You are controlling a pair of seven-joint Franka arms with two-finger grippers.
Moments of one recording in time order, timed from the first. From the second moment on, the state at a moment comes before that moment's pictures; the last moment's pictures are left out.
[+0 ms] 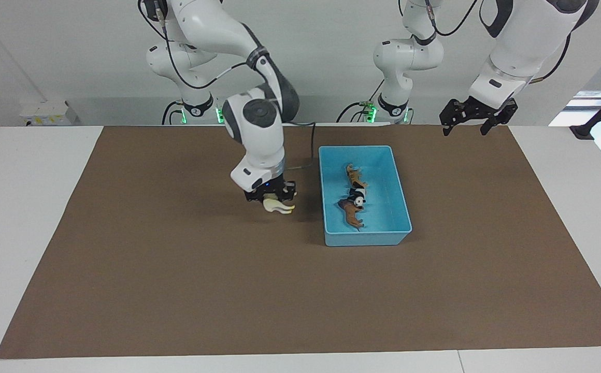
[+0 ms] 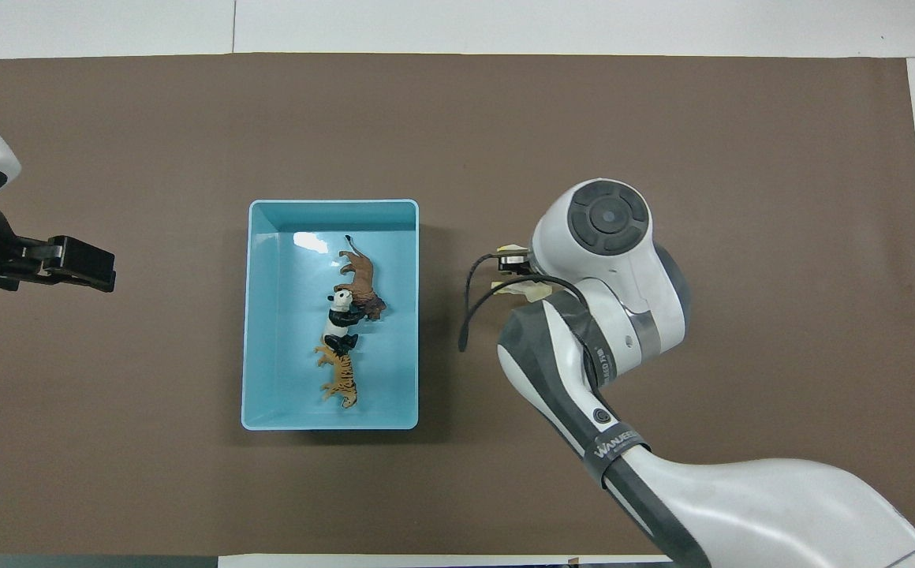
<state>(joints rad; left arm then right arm) -0.03 -0.02 -0.10 -1.60 0.02 1.46 -0.03 0.63 0.35 -0.08 -1.57 0.06 1.93 0.60</state>
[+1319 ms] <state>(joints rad) -0.01 -0.01 -0.11 -1.61 0.02 1.48 -0.02 0.87 0.66 -0.11 -1.17 0.11 1.86 1.01</state>
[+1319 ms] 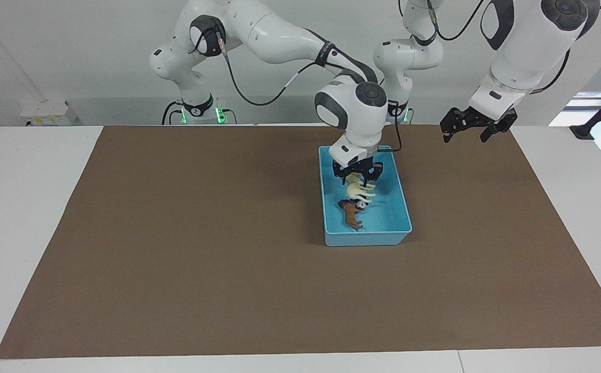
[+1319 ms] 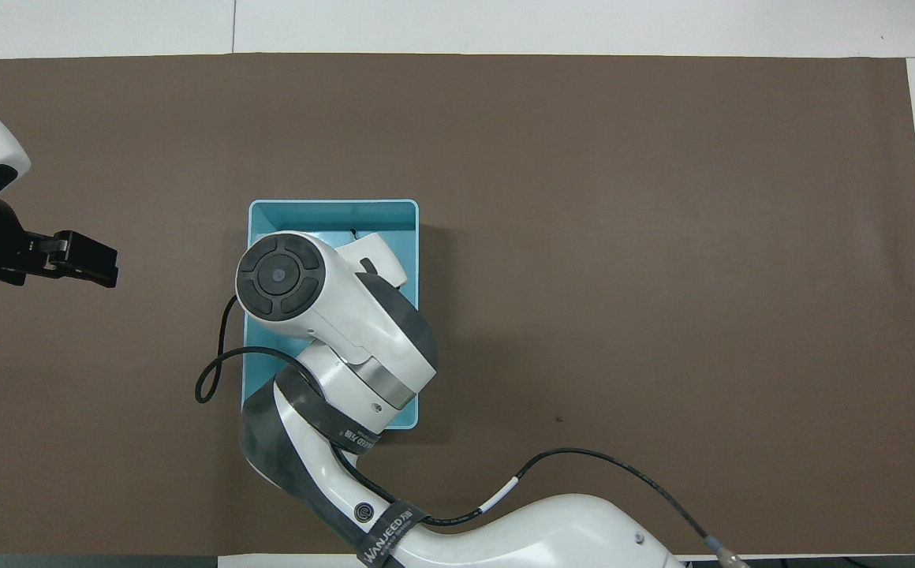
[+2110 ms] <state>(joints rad) -0.01 -0.01 -0.11 -1.61 0.02 1.48 -0.02 0.39 0.30 -0.12 -1.18 0.04 1.67 0.41</state>
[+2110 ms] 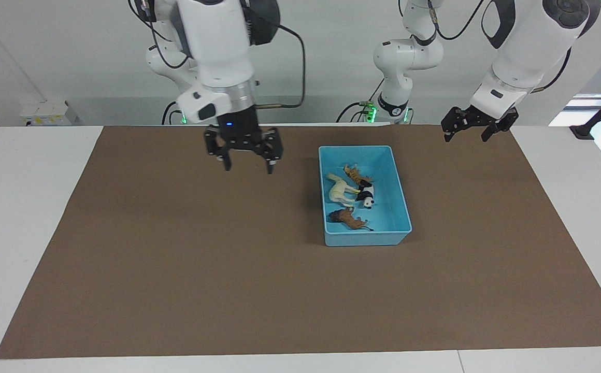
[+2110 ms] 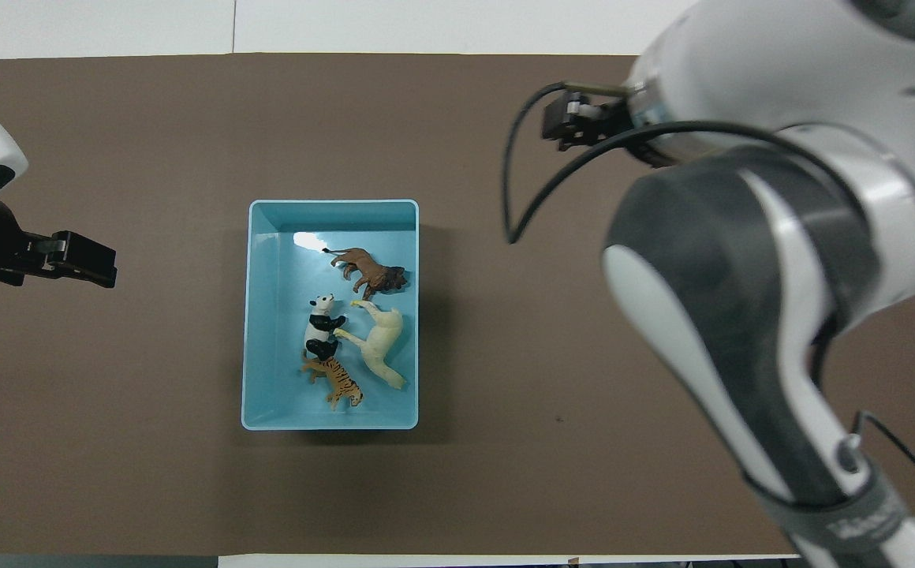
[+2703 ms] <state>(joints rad) -0.01 -0.01 -0.11 -1.61 0.02 1.48 -0.02 -0.02 0.16 -0.07 -1.32 0.04 1.51 -0.04</state>
